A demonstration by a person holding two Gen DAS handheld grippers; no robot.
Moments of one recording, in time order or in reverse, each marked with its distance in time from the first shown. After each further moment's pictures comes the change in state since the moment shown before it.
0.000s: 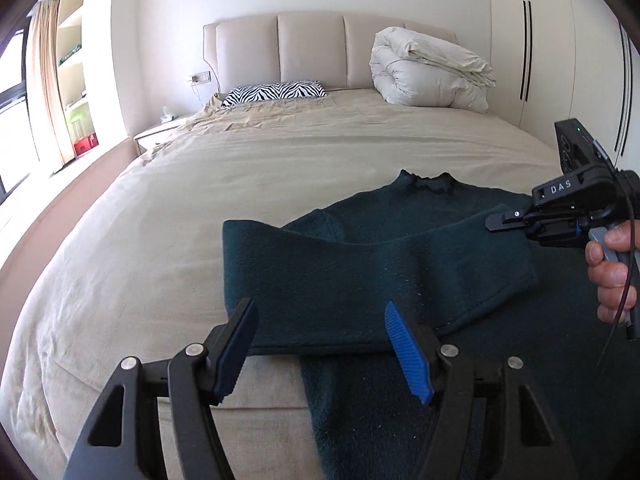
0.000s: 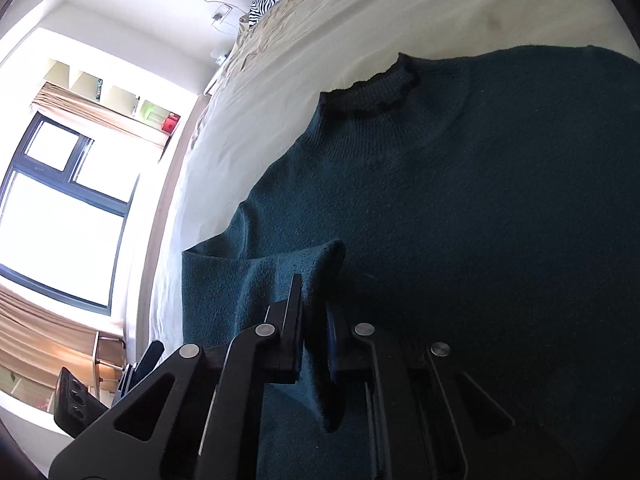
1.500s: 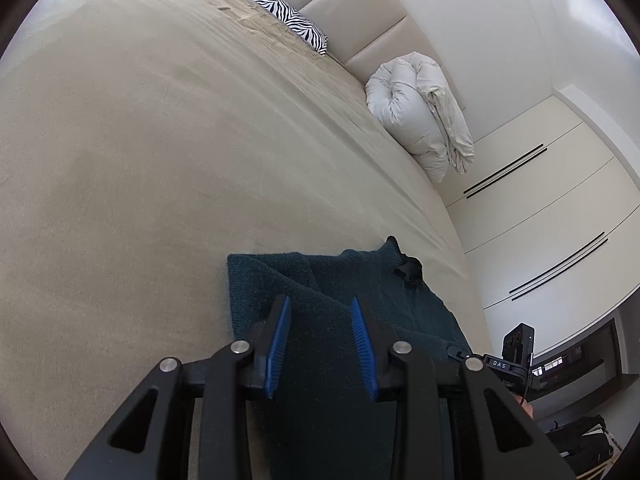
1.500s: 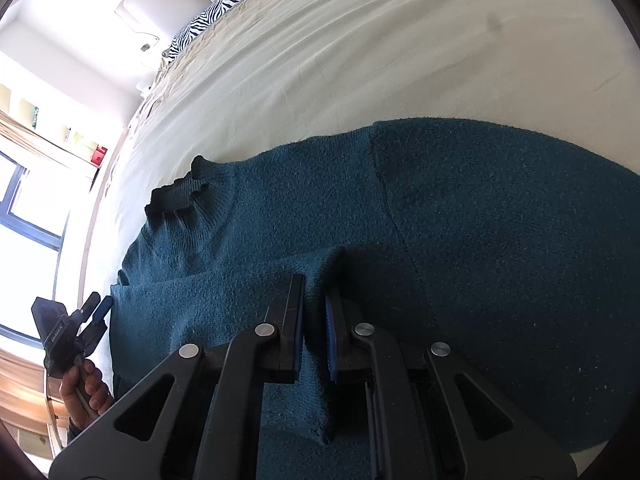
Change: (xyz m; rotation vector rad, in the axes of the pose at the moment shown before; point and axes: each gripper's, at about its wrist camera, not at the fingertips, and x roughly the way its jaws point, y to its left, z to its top) left arm 0.162 0.085 0.051 -0.536 0.160 -0.551; right arm -0.083 -0.145 0.050 0.055 -0.077 -0.241
